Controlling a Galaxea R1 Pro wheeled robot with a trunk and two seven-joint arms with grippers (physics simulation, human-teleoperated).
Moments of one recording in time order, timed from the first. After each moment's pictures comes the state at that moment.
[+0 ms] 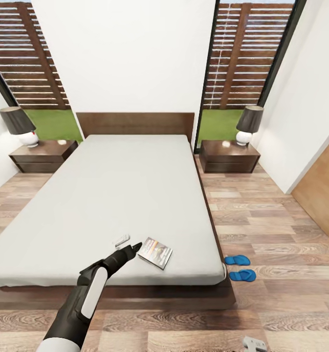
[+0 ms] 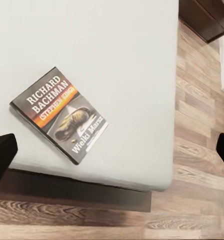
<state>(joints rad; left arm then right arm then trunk) -0.44 -0.11 0.04 -1.14 0.47 0.50 -0.05 -0.43 -0.12 -0.28 -0.09 0.05 0.02 0.41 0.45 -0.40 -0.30</state>
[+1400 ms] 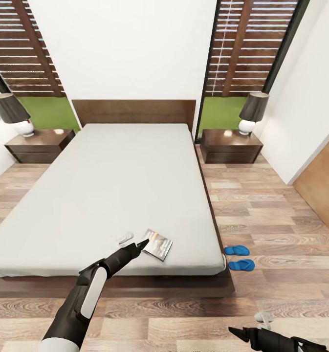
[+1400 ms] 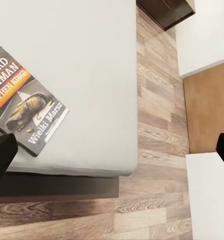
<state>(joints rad) -0.44 -0.10 0.04 -1.13 0.47 0.50 -0.28 -0.43 -0.28 -0.29 -0.29 0.05 0.15 1.02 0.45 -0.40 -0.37</state>
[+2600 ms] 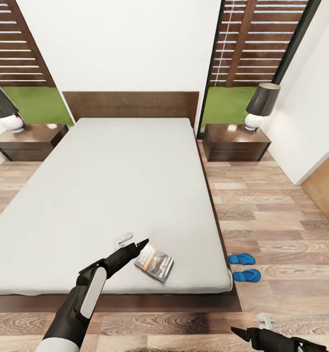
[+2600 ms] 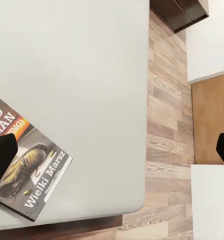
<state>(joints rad) -0.44 -0.10 0.04 -1.13 0.47 0.50 -0.28 -0.43 -0.28 -0.29 -0.29 0.05 0.15 0.93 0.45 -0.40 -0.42</state>
